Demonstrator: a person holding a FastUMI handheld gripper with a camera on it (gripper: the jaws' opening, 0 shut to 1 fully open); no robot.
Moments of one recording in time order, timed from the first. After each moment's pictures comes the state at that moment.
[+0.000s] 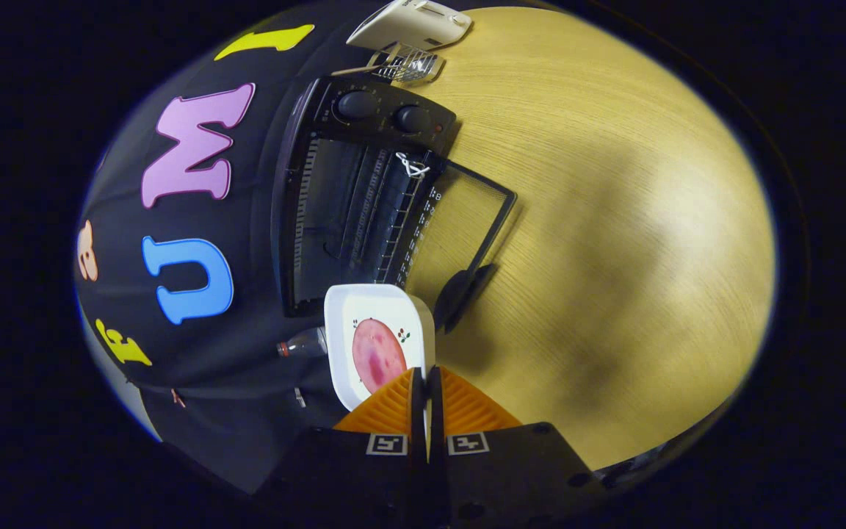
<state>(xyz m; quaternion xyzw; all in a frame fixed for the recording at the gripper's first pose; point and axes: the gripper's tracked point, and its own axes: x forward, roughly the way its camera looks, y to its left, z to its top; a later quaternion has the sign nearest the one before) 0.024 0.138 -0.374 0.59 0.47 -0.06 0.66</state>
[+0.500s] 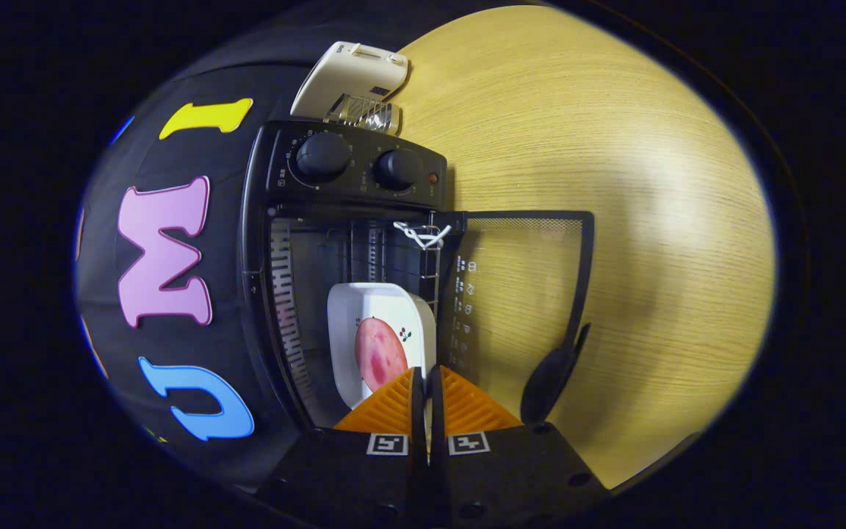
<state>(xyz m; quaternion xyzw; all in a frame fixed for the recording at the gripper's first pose) 0.159 0.131 -0.416 0.67 0.32 -0.23 0.63</state>
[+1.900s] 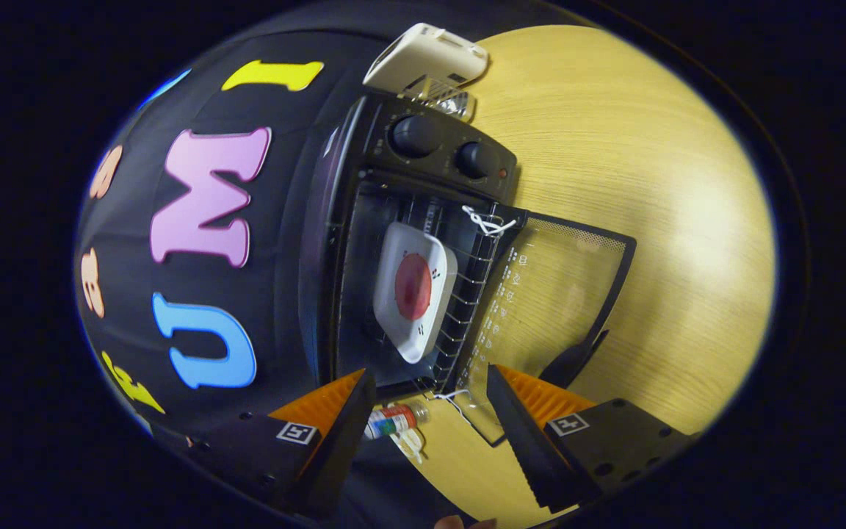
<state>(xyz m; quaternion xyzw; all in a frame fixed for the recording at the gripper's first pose) 0.115 0.149 -0.373 0.58 0.38 -0.07 0.72</state>
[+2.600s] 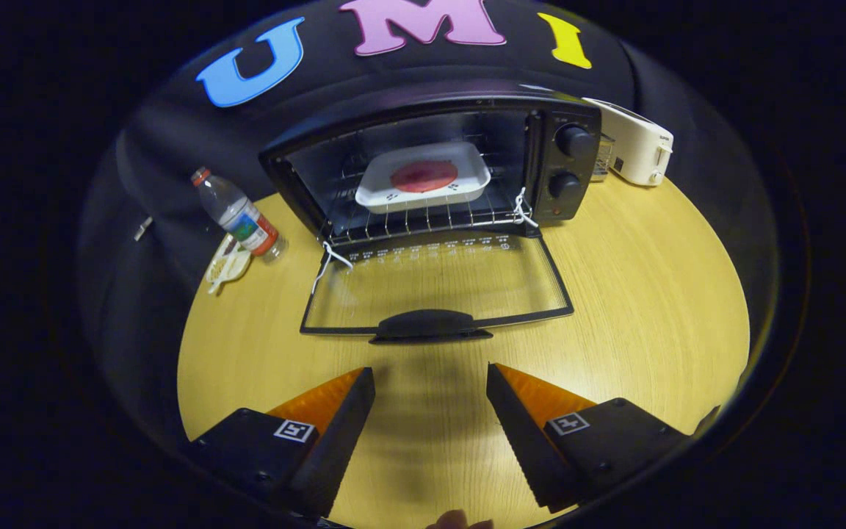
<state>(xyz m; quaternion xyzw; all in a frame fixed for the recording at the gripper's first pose) 0.011 0.142 -0.446 0.07 0.49 0.05 0.87</state>
